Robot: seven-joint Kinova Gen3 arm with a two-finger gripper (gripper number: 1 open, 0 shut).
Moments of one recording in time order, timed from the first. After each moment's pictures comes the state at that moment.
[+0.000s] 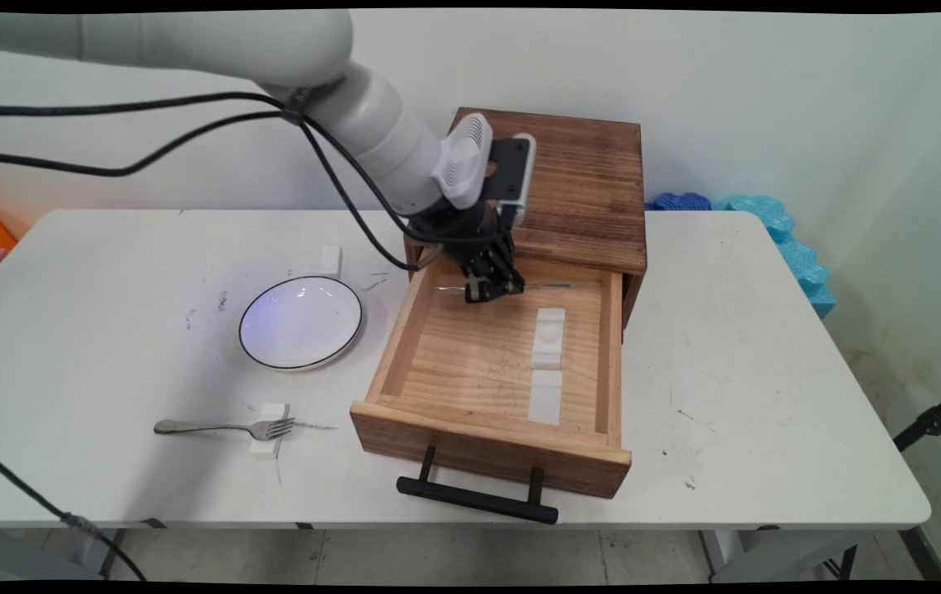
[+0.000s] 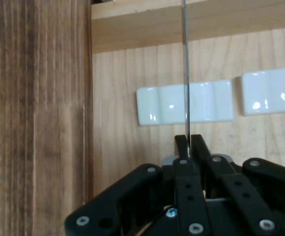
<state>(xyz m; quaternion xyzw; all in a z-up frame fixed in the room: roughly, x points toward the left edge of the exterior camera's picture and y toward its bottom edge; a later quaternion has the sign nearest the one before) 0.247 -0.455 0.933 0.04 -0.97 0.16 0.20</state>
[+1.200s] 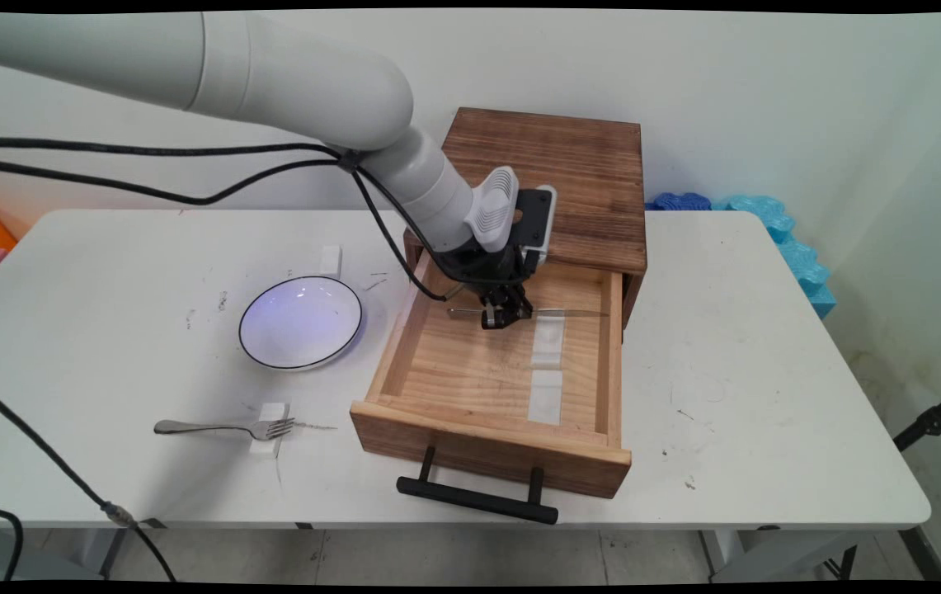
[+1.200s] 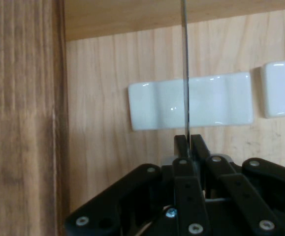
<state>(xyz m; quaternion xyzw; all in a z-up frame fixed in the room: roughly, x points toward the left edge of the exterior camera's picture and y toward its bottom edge) 0.226 -0.478 0.876 0.04 -0.97 0.16 0.17</state>
